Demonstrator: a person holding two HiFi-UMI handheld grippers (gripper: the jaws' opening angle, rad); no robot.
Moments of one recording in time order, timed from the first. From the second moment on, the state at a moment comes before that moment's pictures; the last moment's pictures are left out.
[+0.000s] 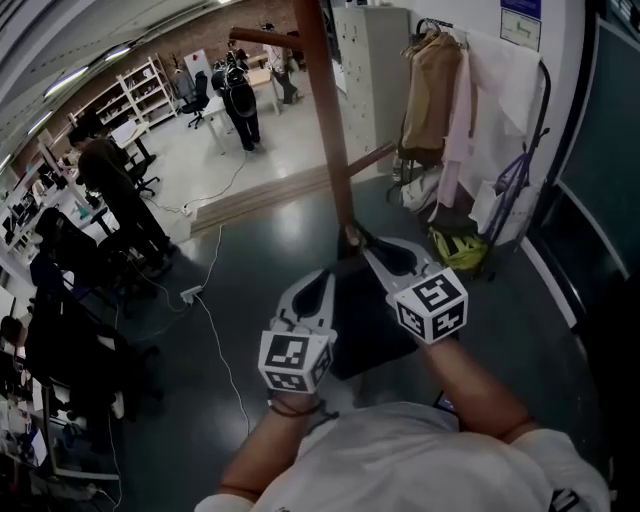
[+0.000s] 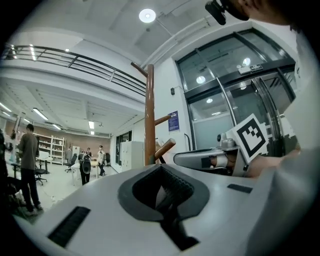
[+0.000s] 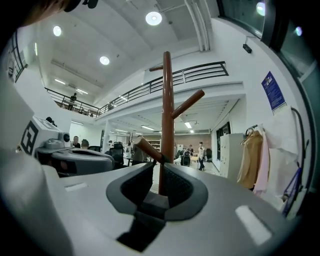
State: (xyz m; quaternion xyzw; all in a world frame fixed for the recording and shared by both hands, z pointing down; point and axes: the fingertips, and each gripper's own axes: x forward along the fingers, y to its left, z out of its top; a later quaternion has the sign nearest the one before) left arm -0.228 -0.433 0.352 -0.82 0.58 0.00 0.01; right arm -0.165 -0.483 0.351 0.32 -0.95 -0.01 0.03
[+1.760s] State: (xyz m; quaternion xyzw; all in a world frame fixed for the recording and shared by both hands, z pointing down) left arm -0.277 -0.486 0.349 -0.84 0.54 0.05 -0.03; right arm -0.173 -0.528 0.338 0.35 -0.94 -0.04 0.05
